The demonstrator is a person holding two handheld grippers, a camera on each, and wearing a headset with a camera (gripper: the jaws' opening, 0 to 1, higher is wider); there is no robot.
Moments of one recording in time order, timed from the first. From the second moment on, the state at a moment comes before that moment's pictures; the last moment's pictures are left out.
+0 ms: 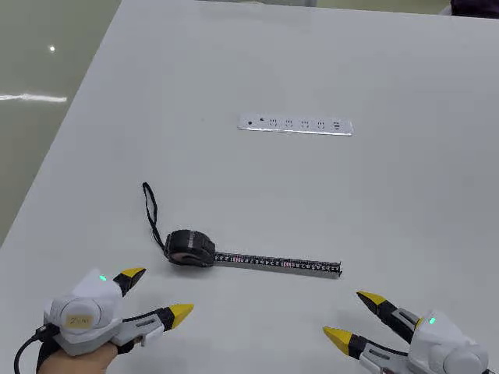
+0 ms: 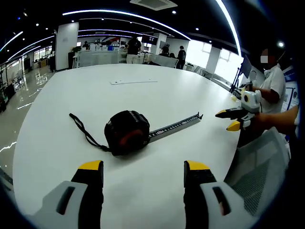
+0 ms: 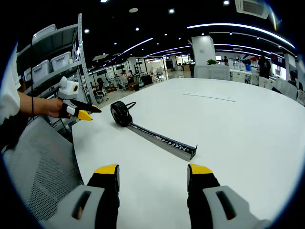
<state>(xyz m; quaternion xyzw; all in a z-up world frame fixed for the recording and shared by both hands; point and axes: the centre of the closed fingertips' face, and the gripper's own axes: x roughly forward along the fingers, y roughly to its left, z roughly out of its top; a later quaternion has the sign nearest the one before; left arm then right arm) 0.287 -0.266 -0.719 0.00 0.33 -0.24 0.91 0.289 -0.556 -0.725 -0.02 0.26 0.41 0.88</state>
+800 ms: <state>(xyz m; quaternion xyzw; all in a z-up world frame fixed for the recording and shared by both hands) 0.305 -0.269 -0.727 -0.05 0.34 -0.17 0.92 0.308 -0.555 -0.724 -0.03 0.25 0.41 0.88</state>
